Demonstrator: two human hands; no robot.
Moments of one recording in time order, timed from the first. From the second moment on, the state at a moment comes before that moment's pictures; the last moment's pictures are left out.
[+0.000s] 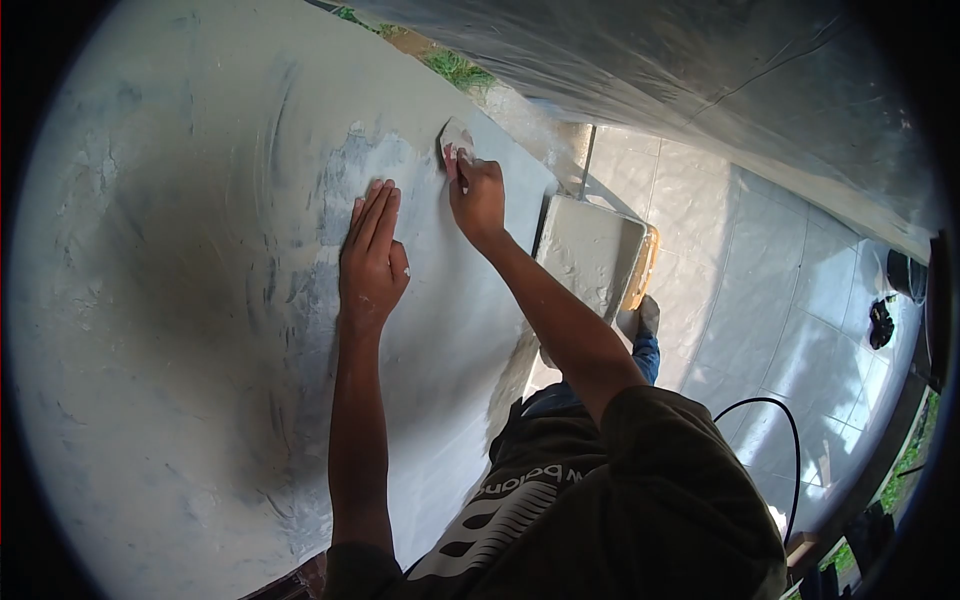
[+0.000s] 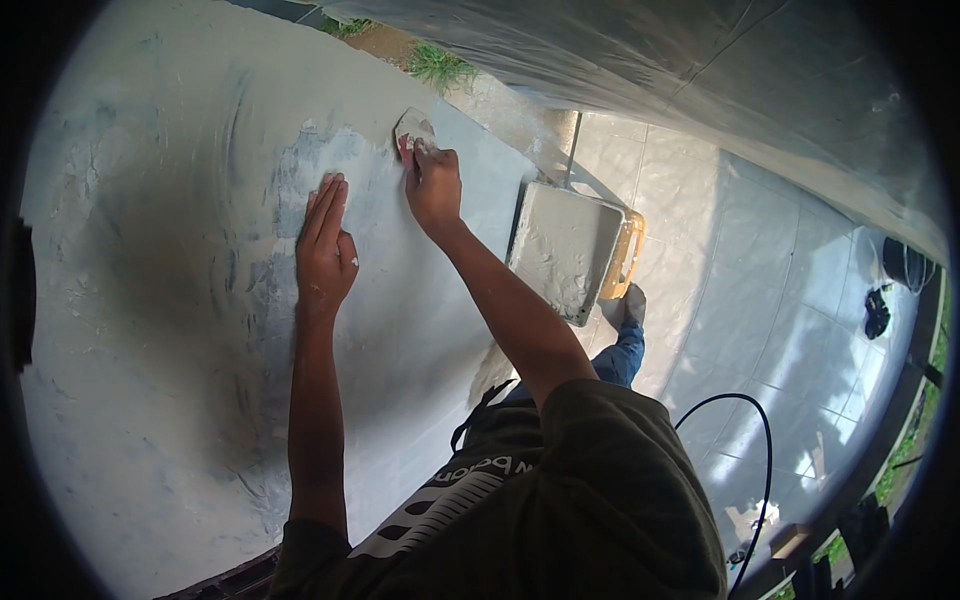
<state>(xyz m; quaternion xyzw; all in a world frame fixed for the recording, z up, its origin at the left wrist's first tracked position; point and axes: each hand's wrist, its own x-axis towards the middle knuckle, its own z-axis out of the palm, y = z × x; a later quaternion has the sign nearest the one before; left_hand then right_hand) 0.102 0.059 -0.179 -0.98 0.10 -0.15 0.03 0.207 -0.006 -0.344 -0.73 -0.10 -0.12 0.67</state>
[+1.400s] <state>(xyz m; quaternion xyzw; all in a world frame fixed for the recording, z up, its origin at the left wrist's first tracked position) 0.102 0.059 -0.178 -0.98 0.10 -0.15 0.02 0.140 -0.033 -0.322 -0.65 -0.12 -0.11 0.74</state>
